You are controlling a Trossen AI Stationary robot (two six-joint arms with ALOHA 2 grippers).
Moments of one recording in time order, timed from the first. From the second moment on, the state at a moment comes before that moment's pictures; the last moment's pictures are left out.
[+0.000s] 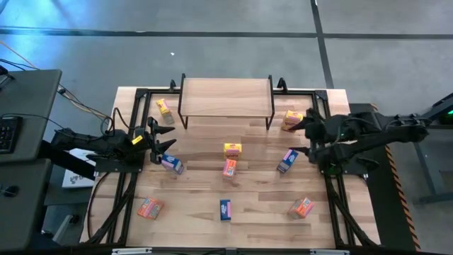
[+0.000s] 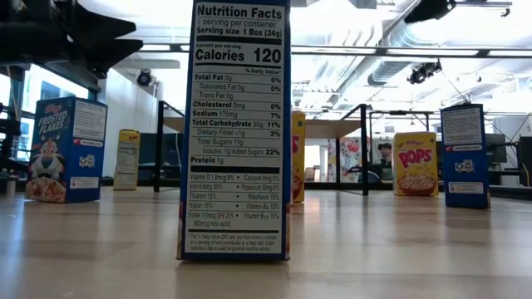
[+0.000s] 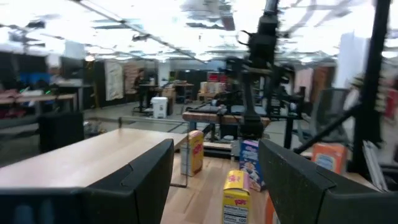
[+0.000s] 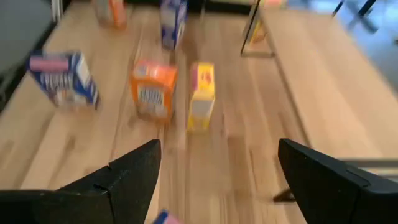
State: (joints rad) left arm -0.15 0.11 0.02 0.34 -0.40 0.06; right arm 0.16 0.75 0.97 -0.84 0.21 0.00
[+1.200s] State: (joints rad) left arm -0.15 0.11 0.02 0.34 -0.57 -0.10; right arm 0.16 1.16 0.97 -1.15 0.05 -0.07
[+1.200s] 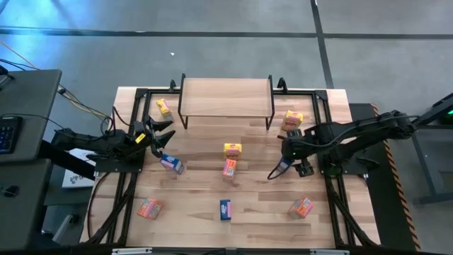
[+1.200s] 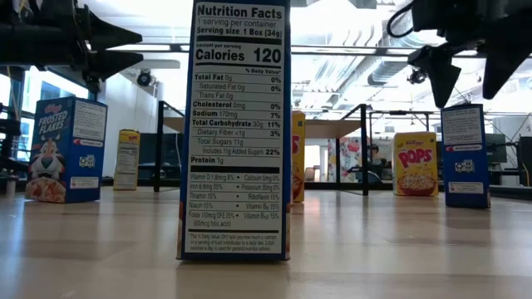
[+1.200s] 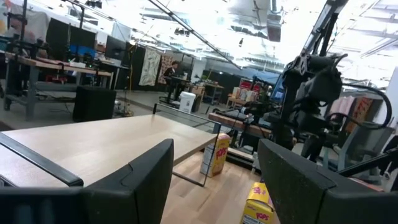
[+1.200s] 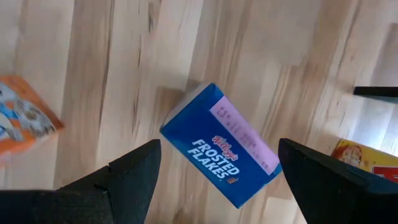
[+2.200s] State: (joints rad) left arm -0.15 0.11 0.02 0.33 -0.57 -0.10; right arm 0.16 1.33 0.97 -1.16 0.10 -0.16
